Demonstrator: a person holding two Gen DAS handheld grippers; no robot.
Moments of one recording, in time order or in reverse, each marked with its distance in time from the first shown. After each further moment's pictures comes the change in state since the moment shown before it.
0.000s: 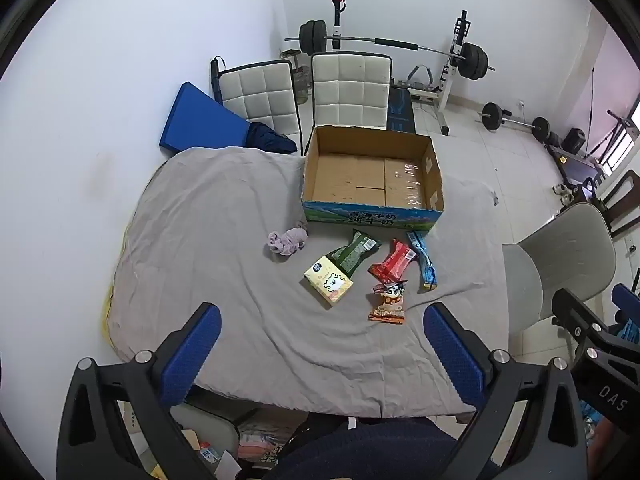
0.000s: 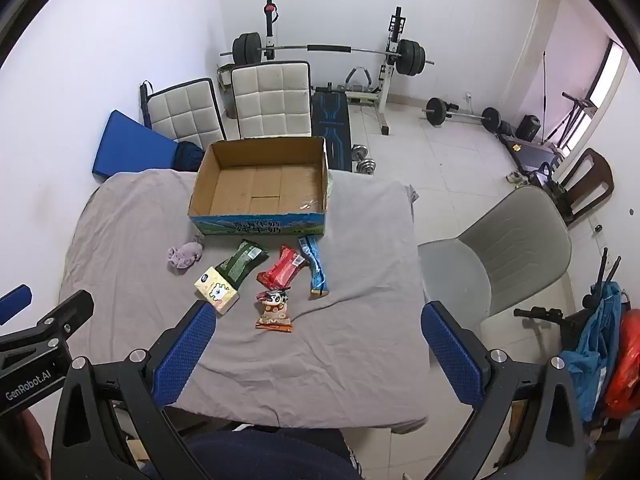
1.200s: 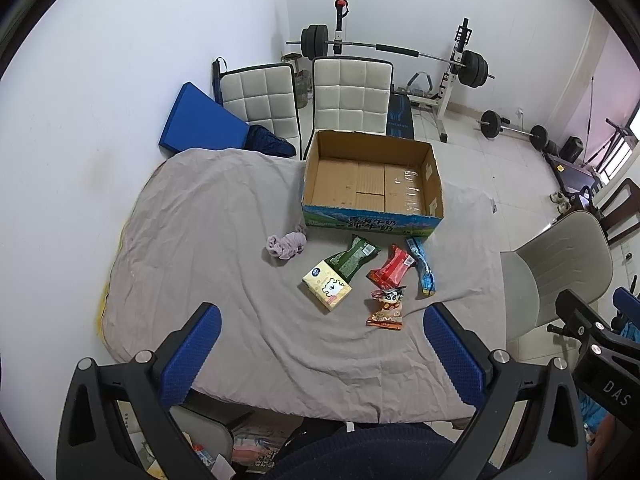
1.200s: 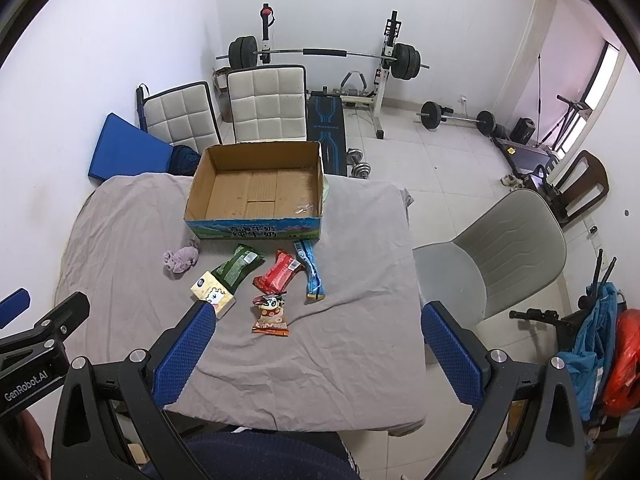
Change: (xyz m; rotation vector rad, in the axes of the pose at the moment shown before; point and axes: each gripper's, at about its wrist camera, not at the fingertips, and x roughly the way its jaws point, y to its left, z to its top) left arm -0.004 0.004 0.001 -0.016 -0.016 -0.008; right arm -0.006 0.006 0.002 0.002 -0.012 -0.017
